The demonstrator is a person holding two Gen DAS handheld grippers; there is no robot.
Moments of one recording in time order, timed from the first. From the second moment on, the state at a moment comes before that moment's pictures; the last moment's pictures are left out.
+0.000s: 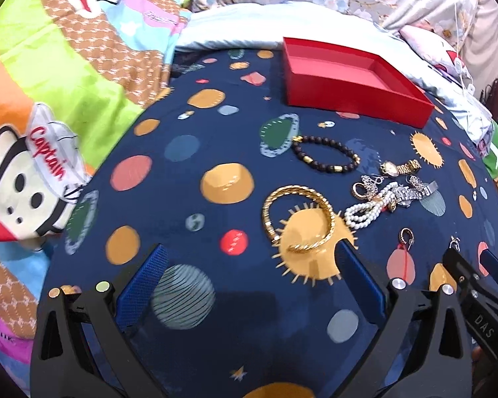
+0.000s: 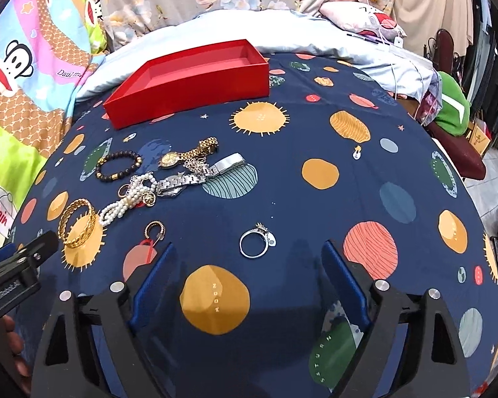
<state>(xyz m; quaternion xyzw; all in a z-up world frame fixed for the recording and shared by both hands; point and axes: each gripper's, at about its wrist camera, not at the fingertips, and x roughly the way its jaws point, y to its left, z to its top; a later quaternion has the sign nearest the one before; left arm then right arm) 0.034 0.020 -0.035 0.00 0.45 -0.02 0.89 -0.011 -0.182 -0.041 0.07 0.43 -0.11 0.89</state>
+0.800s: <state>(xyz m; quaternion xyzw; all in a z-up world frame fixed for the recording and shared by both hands) 0.061 -0.005 -0.055 0.02 0.45 -0.07 0.89 -0.007 -0.198 -0.050 0.09 0.44 -0.12 0.88</state>
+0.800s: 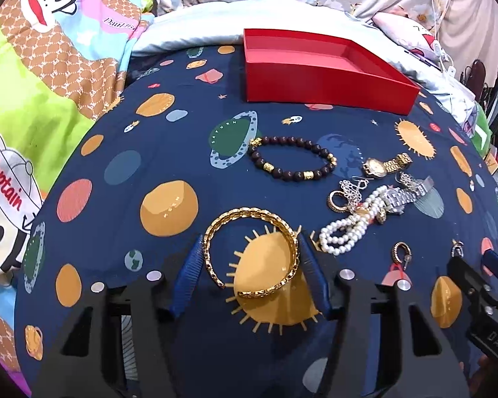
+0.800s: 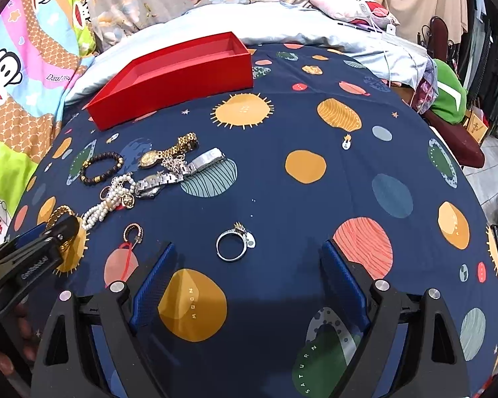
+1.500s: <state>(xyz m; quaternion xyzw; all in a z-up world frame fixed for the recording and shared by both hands) 0.040 0.006 -0.046 0.00 0.46 -0.08 0.89 0.001 -0.195 -0.051 0.06 0.44 -0.13 0.89</state>
